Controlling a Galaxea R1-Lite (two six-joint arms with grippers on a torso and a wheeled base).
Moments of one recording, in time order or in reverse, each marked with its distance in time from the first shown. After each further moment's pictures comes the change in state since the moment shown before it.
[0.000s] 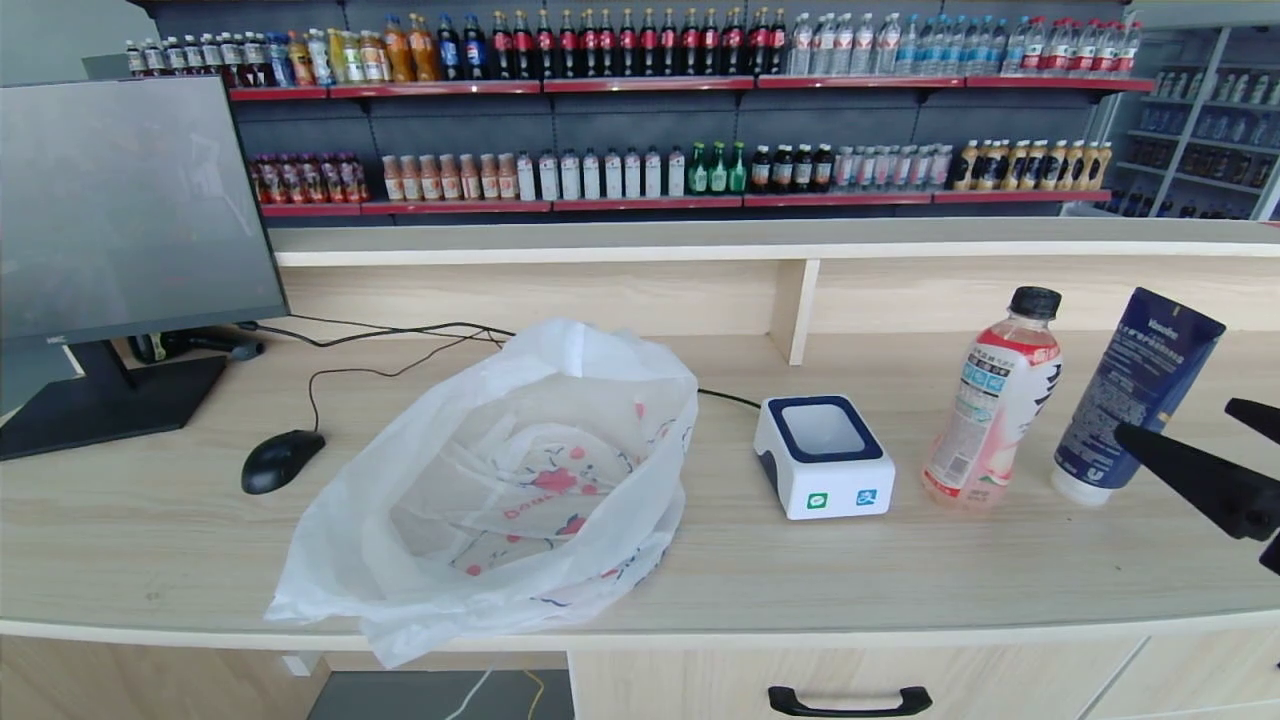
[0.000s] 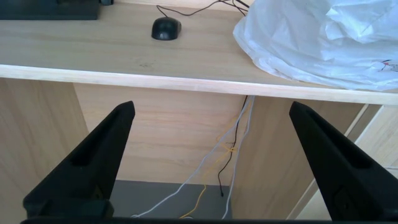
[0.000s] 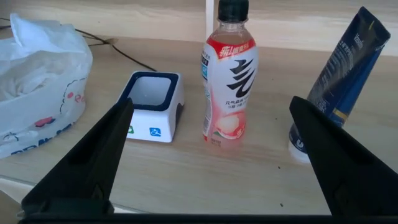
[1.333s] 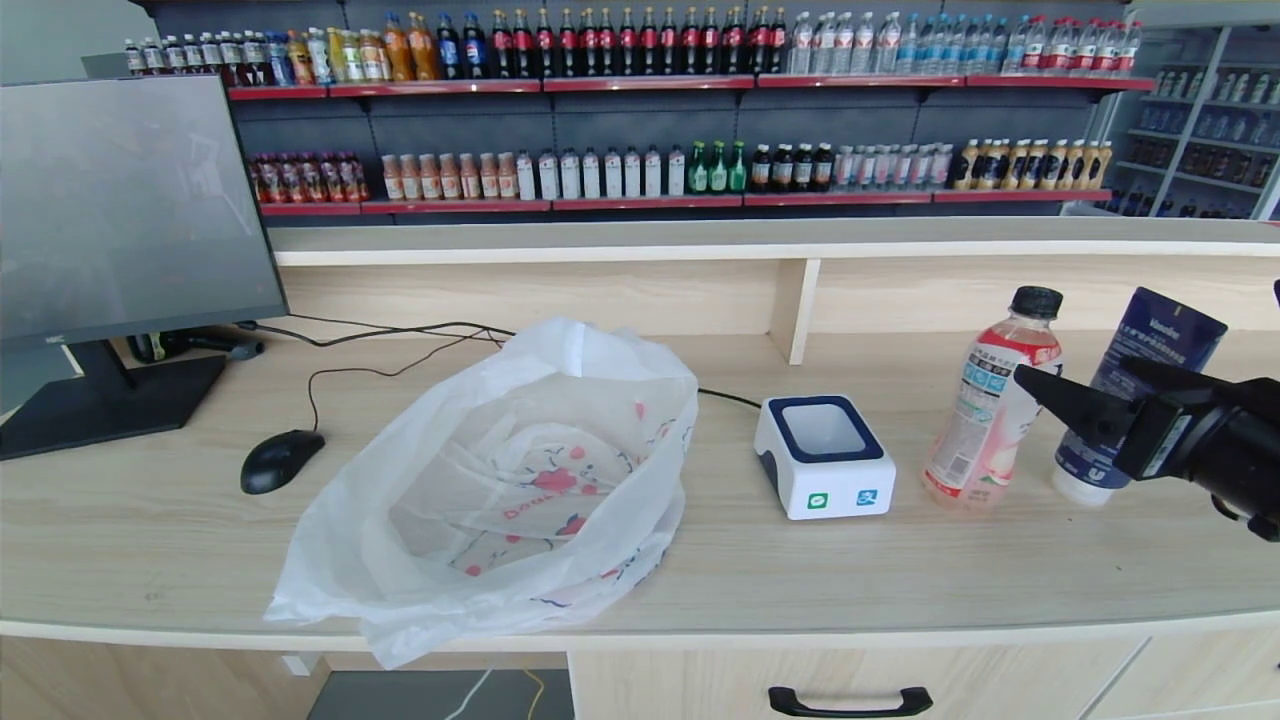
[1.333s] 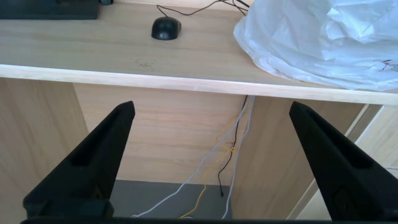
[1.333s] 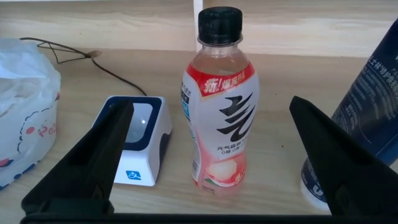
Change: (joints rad) left arm 0.000 0.000 0.000 0.000 0.000 0.000; right arm -0.028 0.334 -0.044 -0.306 0.003 0.032
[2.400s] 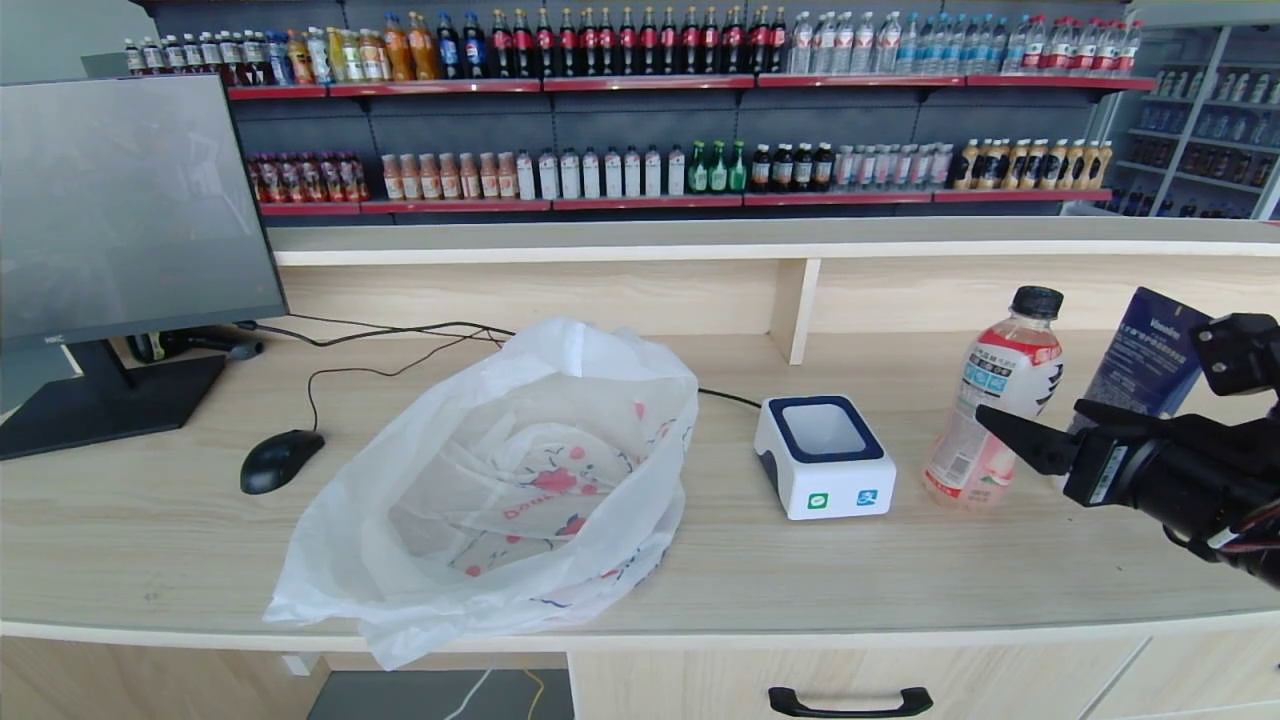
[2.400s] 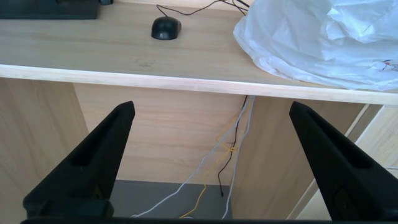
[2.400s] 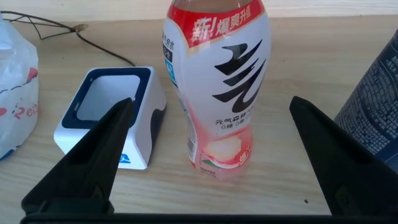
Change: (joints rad) left arm 0.000 0.000 0.000 0.000 0.000 0.000; right arm -0.004 0.113 0.044 -0.053 -0.003 0.030
